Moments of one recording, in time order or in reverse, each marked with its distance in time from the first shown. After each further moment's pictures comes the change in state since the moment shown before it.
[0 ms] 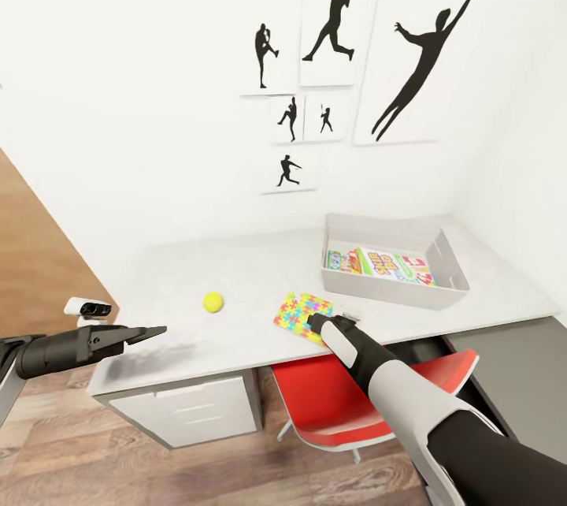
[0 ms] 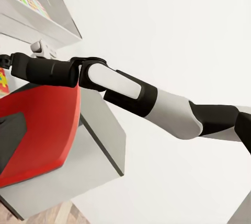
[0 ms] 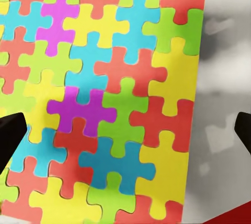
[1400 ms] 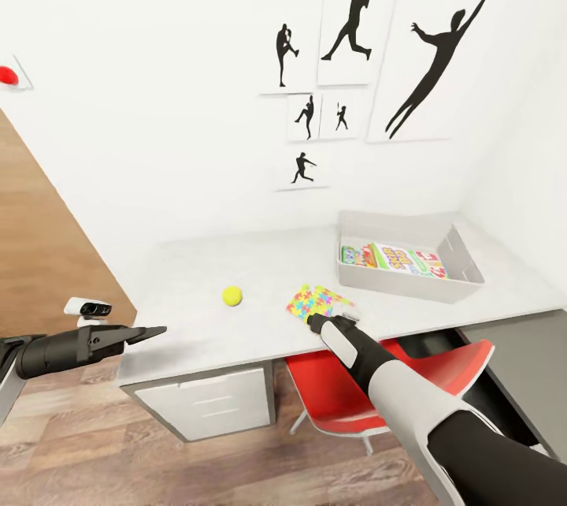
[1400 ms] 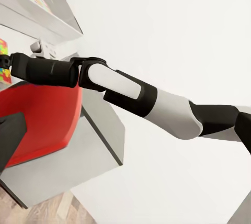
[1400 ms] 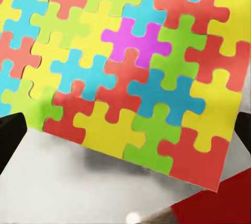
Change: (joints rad) left arm 0.000 0.000 0.000 0.000 0.000 0.000 0.000; right arm 0.001 0.000 0.000 0.000 0.000 0.000 0.005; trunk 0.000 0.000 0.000
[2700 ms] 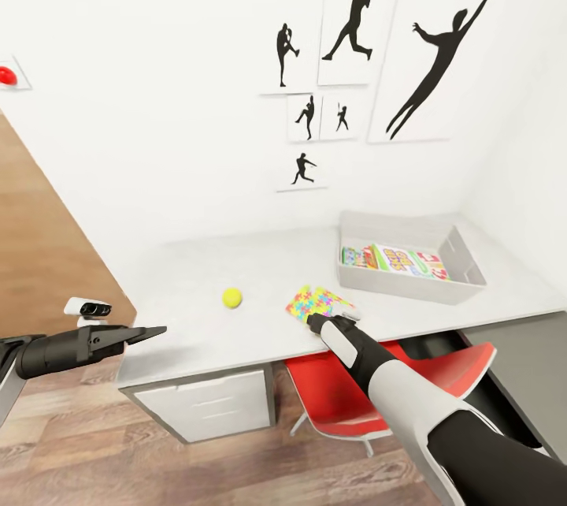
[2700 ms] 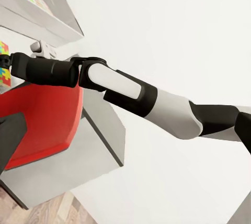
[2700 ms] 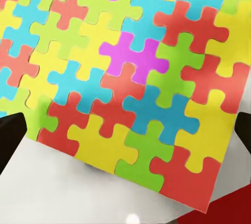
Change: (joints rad) left arm 0.000 0.000 0.000 0.000 0.000 -0.001 0.000; right arm -0.001 0.000 0.000 -0.001 0.002 0.000 0.000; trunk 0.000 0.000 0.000
